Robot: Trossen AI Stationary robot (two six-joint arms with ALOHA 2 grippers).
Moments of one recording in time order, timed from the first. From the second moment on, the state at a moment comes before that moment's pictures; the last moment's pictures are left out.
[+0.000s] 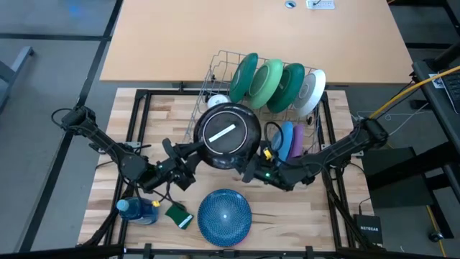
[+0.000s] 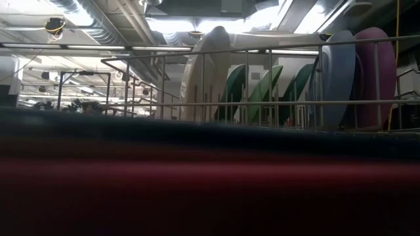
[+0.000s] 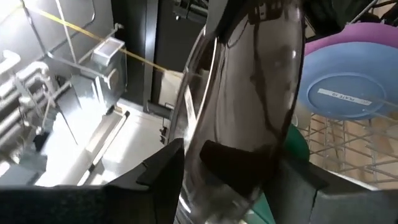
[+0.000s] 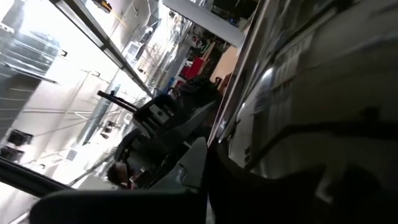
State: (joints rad) left arm -0.62 1.32 0.95 0.66 -1.19 1.45; right arm 0.47 1.59 1.33 0.42 0.85 0.99
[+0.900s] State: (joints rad) left arm -0.62 1.32 0.95 0.66 -1.29 1.20; right arm 0.71 1.35 1.33 -0.01 1.30 0.84
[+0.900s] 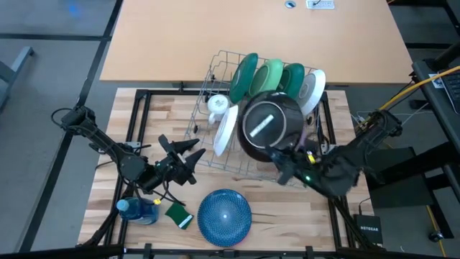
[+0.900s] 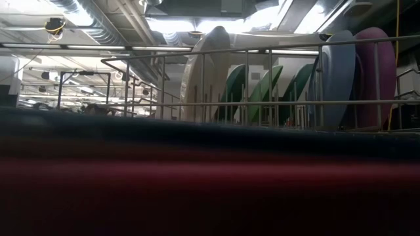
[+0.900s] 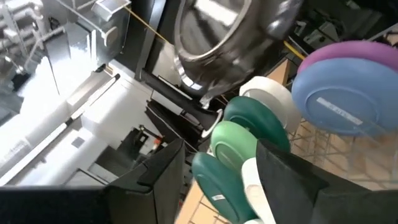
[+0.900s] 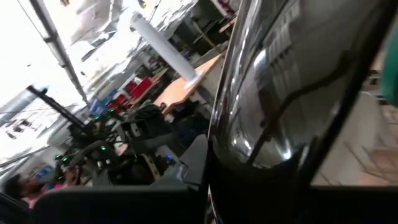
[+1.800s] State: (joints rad) left arm -0.62 1.32 0.95 0.28 -1.29 0.81; right arm 0.57 1.50 1.33 -0.57 1.12 1.70
